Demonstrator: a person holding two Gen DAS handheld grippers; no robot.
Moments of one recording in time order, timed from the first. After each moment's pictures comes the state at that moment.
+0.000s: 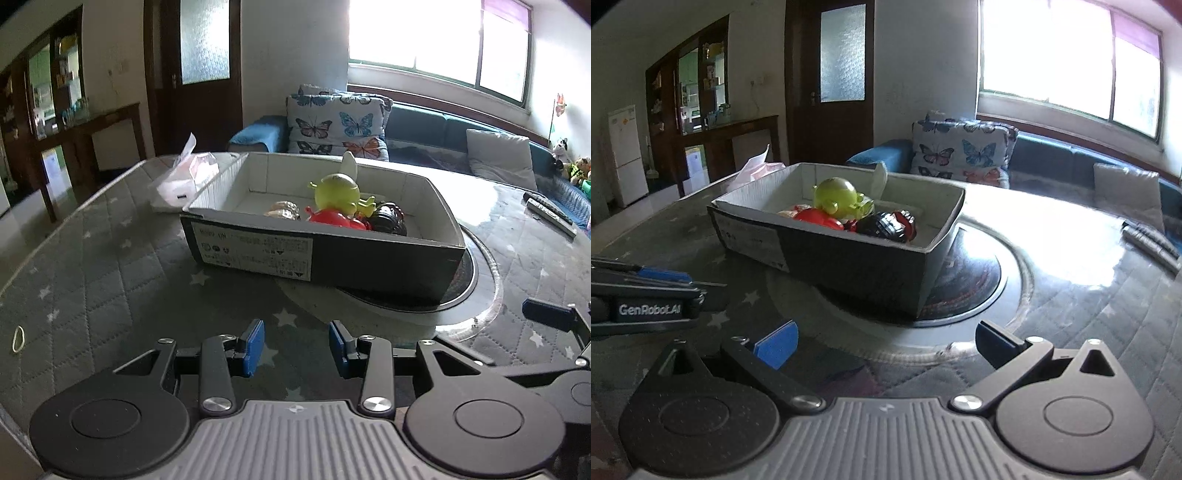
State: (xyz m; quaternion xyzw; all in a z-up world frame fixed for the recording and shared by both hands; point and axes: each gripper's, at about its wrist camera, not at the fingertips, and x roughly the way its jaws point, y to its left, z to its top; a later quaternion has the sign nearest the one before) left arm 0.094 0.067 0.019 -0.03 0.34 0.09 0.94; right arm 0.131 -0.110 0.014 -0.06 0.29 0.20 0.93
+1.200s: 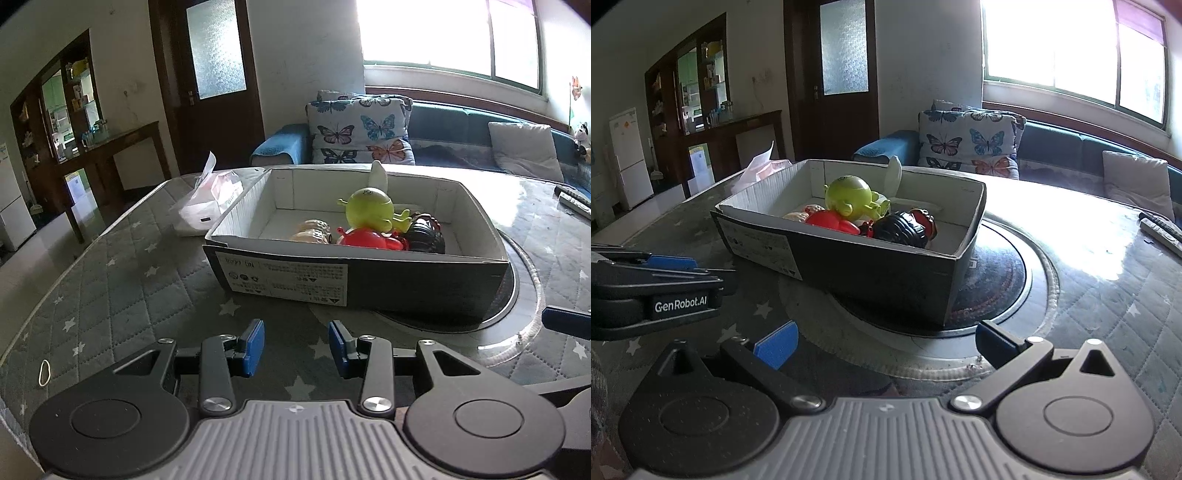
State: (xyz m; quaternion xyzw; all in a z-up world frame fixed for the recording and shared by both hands) left arm 0.121 0.076 0.020 0.01 0.33 0.13 0.93; right arm 0.147 -0.086 0.015 -0.05 0.31 0.20 0.93
